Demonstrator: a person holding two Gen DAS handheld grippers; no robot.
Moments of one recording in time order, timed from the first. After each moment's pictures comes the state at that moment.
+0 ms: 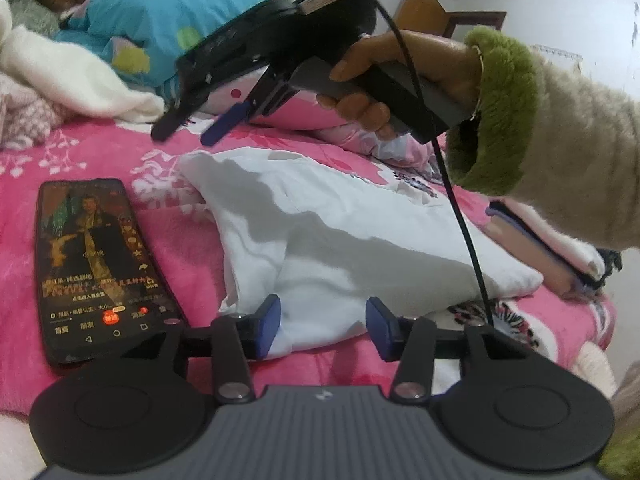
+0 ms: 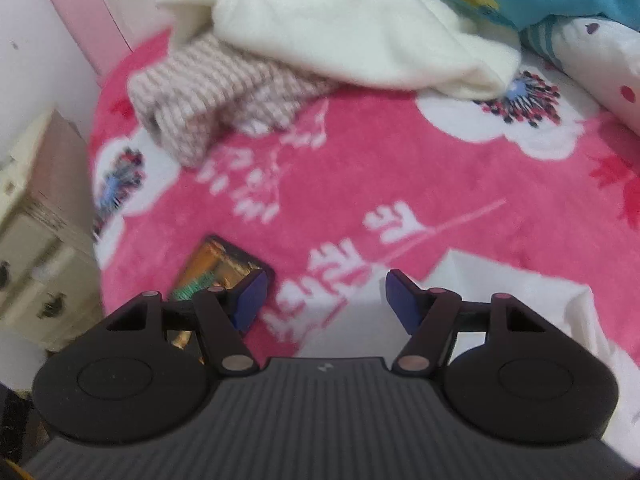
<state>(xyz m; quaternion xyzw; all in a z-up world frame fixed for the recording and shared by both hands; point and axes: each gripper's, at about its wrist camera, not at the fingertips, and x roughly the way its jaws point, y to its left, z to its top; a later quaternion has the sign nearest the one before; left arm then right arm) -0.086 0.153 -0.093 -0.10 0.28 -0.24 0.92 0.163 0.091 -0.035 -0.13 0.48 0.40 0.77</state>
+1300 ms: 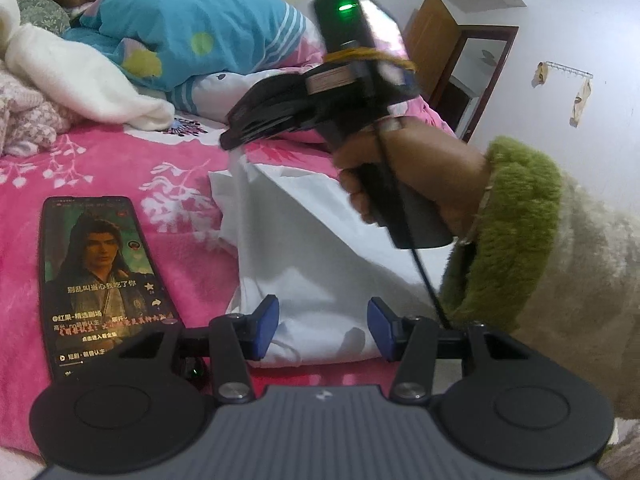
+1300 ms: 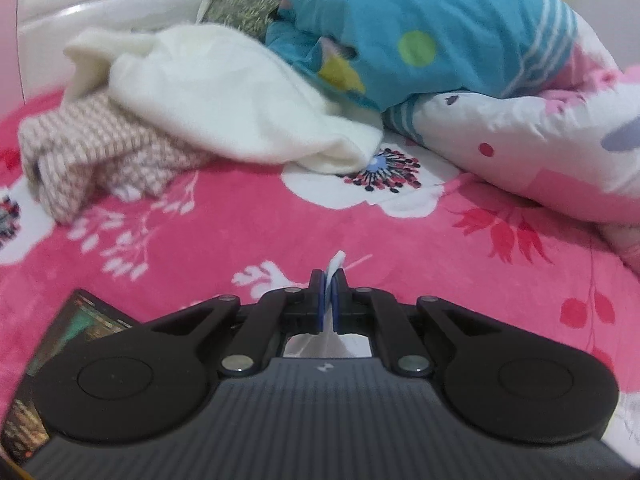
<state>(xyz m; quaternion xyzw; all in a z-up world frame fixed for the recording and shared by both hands) -0.070 0.163 -0.085 -0.13 0.27 -0.23 0.92 0.150 0.080 -0.055 -0.15 0.31 0.24 0.91</state>
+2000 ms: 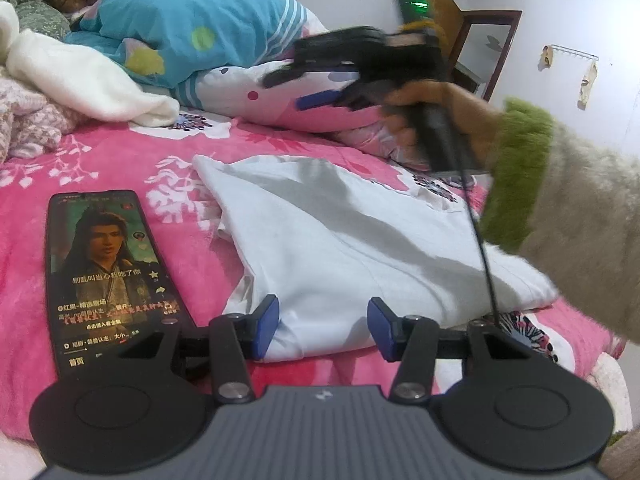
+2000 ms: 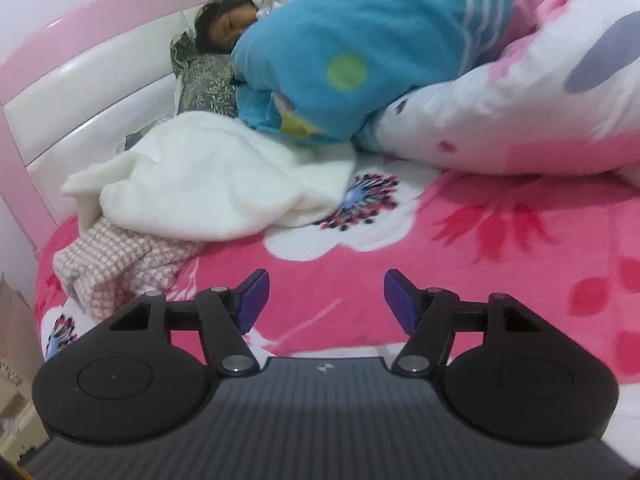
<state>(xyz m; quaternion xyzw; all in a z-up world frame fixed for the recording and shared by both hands) -0.072 0.155 -0.090 -0.11 0.29 -0.21 0.93 0.199 -0.031 -0.014 0.04 0.33 0.30 0.90</state>
